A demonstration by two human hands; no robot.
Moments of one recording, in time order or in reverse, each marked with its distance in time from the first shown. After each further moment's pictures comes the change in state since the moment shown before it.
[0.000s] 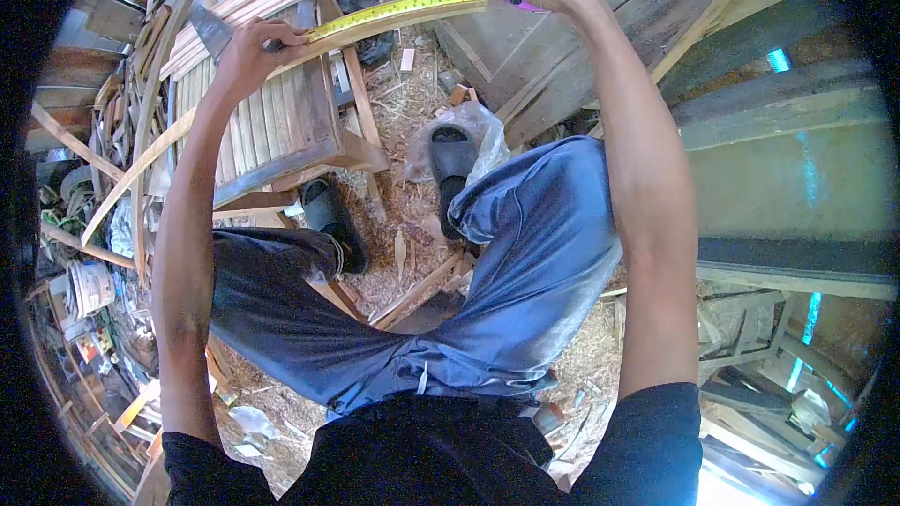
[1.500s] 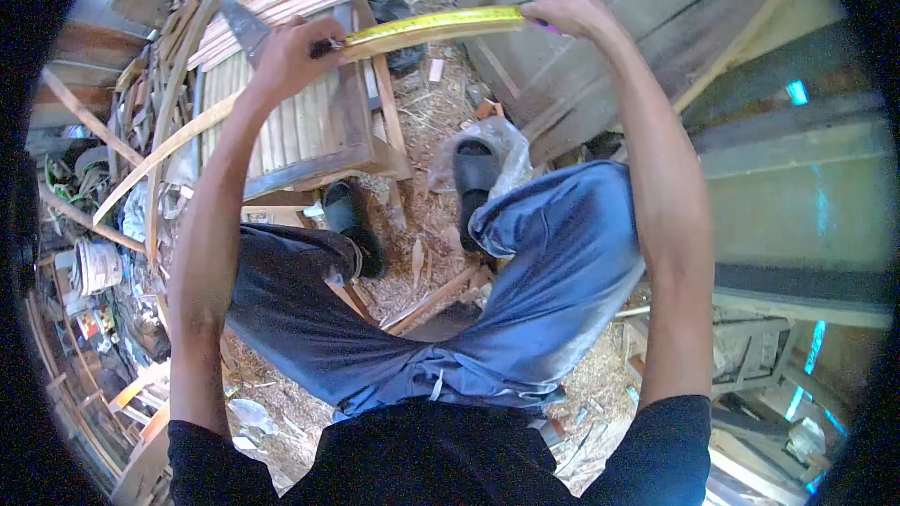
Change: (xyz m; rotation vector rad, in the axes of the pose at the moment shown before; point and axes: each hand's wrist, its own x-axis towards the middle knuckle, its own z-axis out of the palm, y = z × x) left_hand -0.002 0.006 0.003 0.180 0.038 -0.040; right_hand 0.000 -0.017 0.005 -0.047 0.027 0.038
